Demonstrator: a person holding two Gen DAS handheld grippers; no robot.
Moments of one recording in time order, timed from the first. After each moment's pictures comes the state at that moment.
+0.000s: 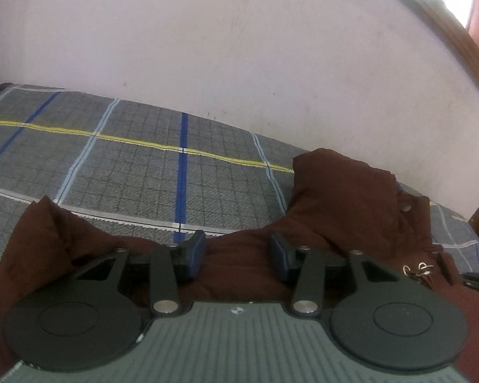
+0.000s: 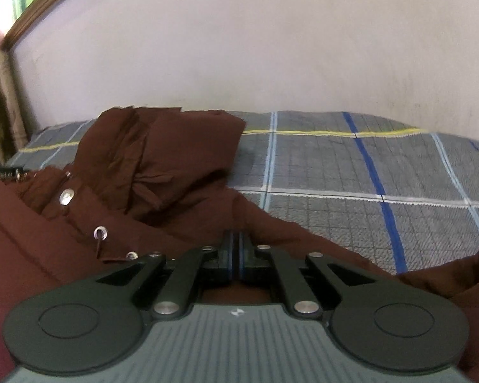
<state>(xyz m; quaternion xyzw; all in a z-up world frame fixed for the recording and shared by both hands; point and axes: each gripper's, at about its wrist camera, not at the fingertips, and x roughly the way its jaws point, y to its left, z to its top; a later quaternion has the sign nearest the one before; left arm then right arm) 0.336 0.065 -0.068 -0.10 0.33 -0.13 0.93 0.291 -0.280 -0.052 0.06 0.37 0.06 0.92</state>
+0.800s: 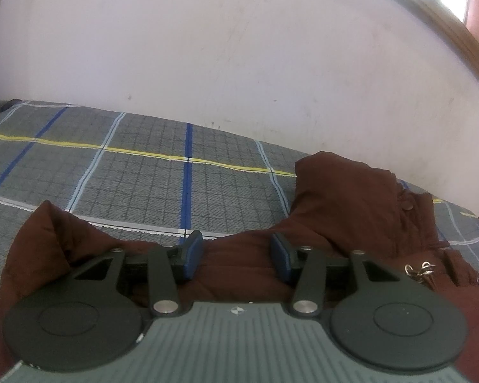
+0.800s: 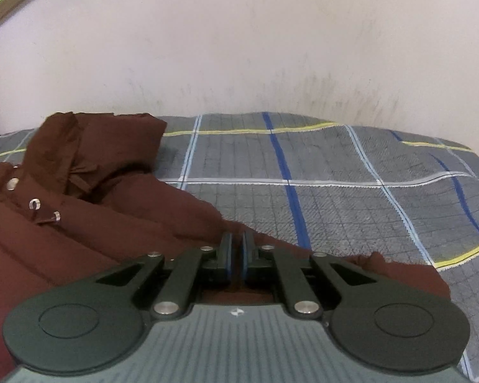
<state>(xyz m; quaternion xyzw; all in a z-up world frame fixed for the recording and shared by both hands) 0.328 0.061 -0.063 -0.08 0.31 -0.11 0.94 0.257 -0.313 -0.050 0.03 0.36 -0.05 0.93</state>
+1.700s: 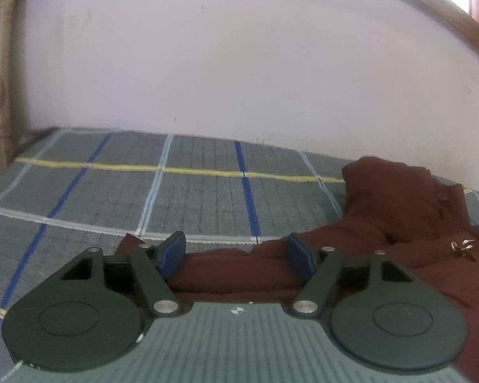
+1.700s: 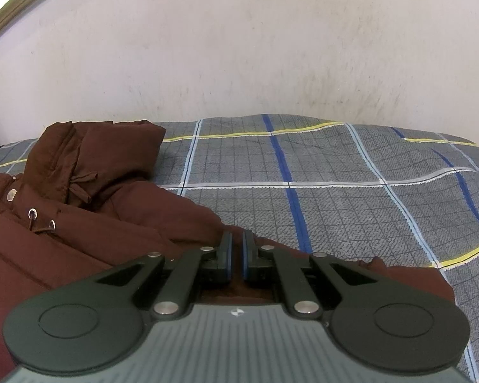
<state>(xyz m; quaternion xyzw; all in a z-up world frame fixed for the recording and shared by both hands) 0.317 0.096 -0.057 -0.03 0.29 -0.06 0.95 0.252 -0.319 -0.050 0.05 0.35 -0.04 0.94</state>
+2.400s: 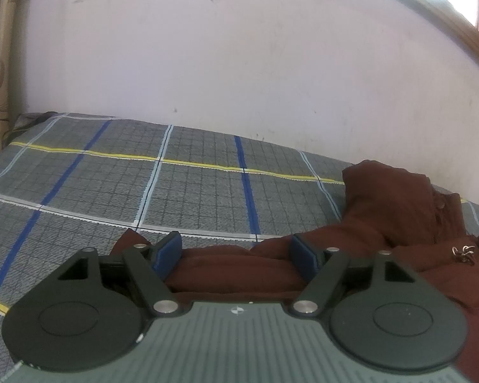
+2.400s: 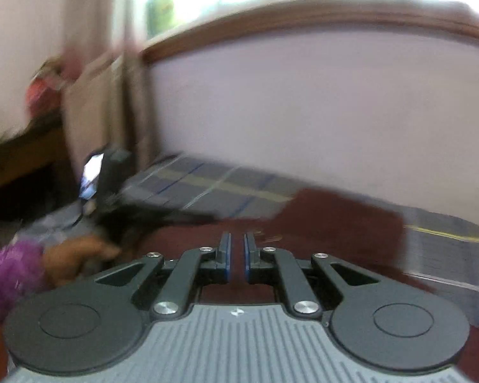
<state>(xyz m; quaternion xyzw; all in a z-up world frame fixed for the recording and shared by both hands) 0.318 0.103 -0.056 -0.06 0.30 -0.07 0.95 0.222 -0.143 0.038 -0.01 0.27 0.26 0.93</state>
